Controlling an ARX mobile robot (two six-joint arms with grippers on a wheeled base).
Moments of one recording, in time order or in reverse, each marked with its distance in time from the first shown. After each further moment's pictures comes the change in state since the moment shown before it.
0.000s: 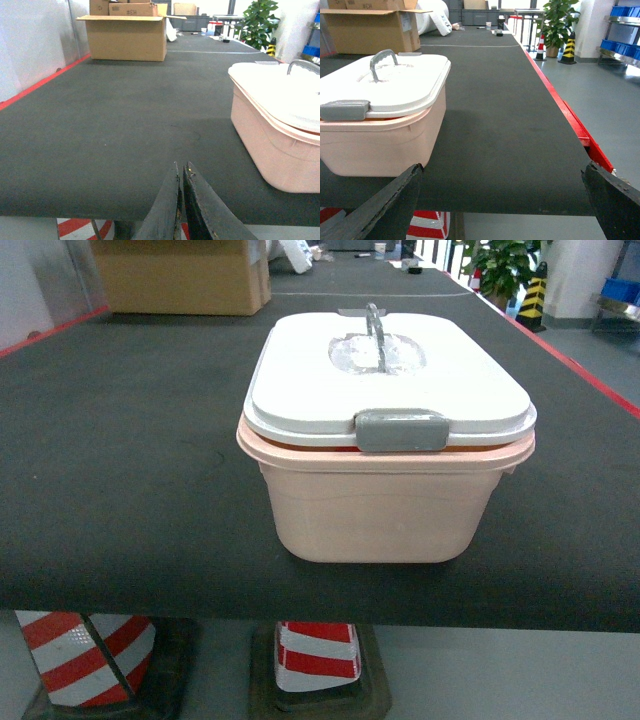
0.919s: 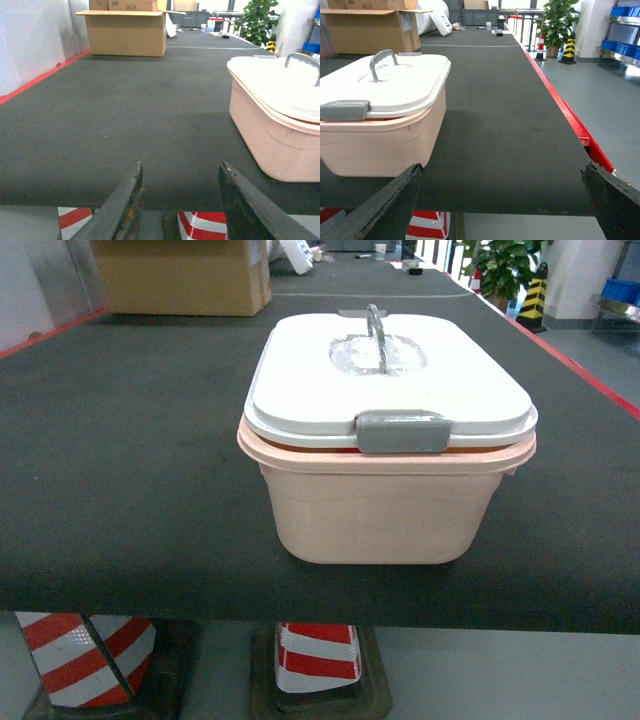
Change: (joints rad) left arm 0.000 -0.231 0.001 -0.249 0.000 -0.001; right arm 0.000 0.000 0.000 0.000 0.000 0.000
